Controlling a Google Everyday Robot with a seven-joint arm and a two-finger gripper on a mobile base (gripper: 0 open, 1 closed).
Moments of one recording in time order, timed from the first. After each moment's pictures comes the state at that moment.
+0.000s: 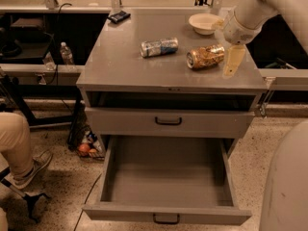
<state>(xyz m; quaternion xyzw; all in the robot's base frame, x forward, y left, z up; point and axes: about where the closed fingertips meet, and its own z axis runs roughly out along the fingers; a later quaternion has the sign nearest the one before) 0.714 -0.220 0.881 -0.72 0.65 -0.09 0.22</state>
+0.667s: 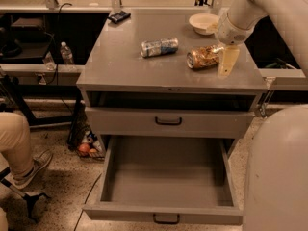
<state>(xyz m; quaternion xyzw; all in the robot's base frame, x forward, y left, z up) 0.728 -0.208 0.865 -0.73 0.65 -0.07 0.20</state>
